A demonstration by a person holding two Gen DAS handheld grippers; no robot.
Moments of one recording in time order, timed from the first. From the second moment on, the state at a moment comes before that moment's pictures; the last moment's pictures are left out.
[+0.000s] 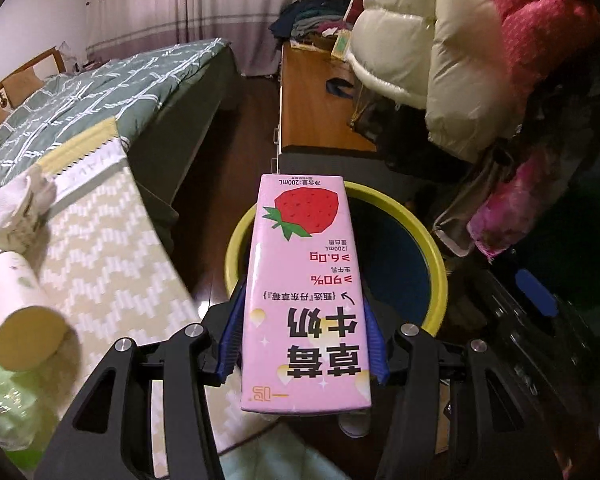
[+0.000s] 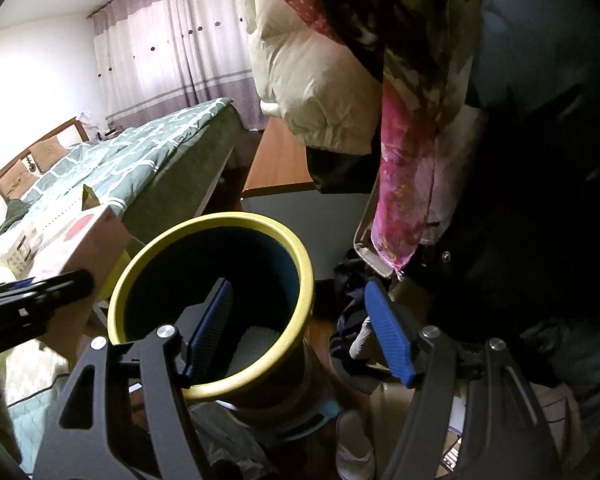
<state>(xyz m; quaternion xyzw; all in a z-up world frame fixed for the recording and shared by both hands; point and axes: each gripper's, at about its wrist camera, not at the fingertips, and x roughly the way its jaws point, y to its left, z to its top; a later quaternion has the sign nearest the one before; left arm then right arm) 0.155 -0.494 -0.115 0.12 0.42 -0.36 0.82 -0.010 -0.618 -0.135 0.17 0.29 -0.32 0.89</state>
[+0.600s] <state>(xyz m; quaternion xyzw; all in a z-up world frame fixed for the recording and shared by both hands) 0.121 -0.377 -0.023 0.06 0.33 -0.33 0.88 0.006 -0.580 -0.129 0.15 0.30 -0.27 0.90</state>
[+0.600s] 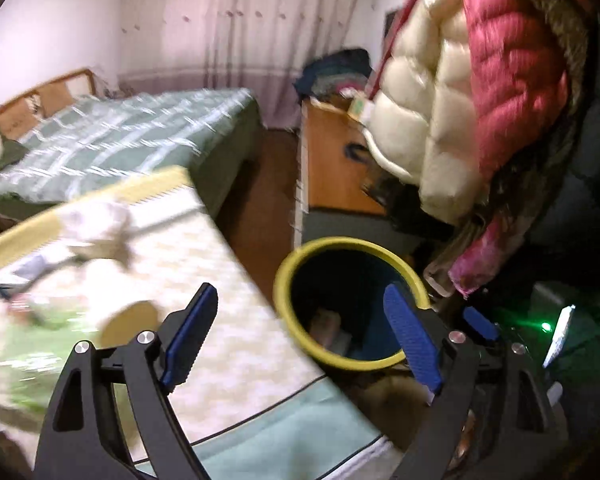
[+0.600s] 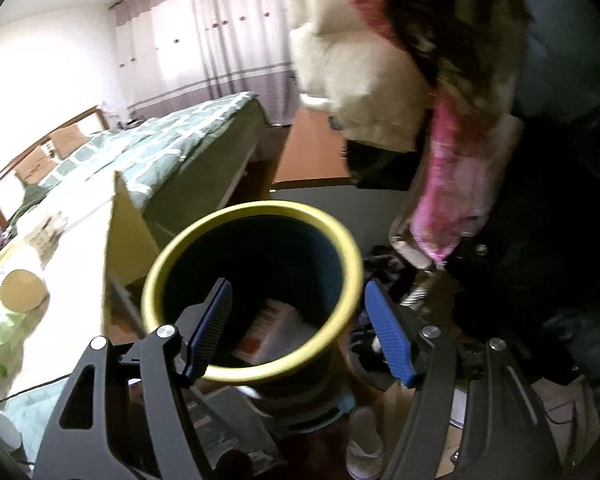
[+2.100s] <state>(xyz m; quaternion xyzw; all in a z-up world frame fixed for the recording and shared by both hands) 0.079 -0.027 -0.040 -0.05 0.31 -0.06 0.95 0.131 -0.260 -0.085 -0.03 0.35 0.10 0.93</state>
